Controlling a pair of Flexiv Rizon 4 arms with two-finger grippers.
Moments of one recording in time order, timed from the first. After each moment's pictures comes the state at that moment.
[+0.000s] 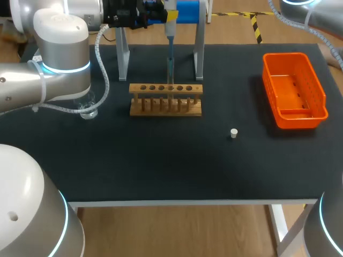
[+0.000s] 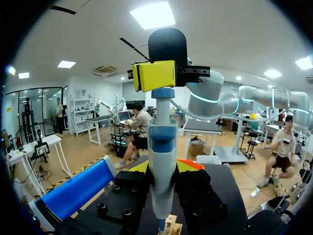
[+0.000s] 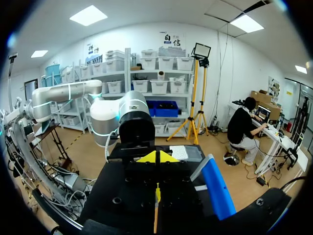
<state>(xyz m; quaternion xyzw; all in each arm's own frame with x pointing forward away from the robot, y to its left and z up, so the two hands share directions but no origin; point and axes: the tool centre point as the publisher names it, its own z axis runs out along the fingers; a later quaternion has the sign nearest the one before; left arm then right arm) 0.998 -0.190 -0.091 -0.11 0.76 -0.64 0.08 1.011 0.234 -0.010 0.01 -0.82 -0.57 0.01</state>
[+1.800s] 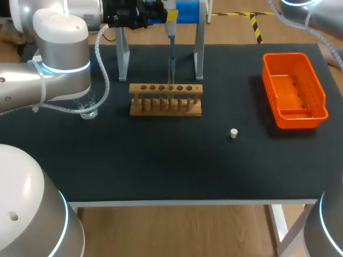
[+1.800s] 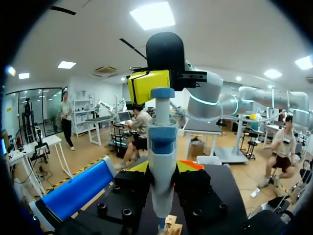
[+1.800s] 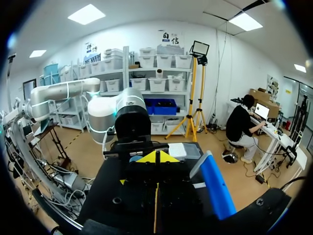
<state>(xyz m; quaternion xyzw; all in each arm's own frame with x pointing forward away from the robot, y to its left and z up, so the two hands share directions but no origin) 0.997 -0.190 -0.090 -0.11 0.75 -0.64 0.09 1.018 0.228 -0.015 0.00 -0.83 -0.56 0.00</state>
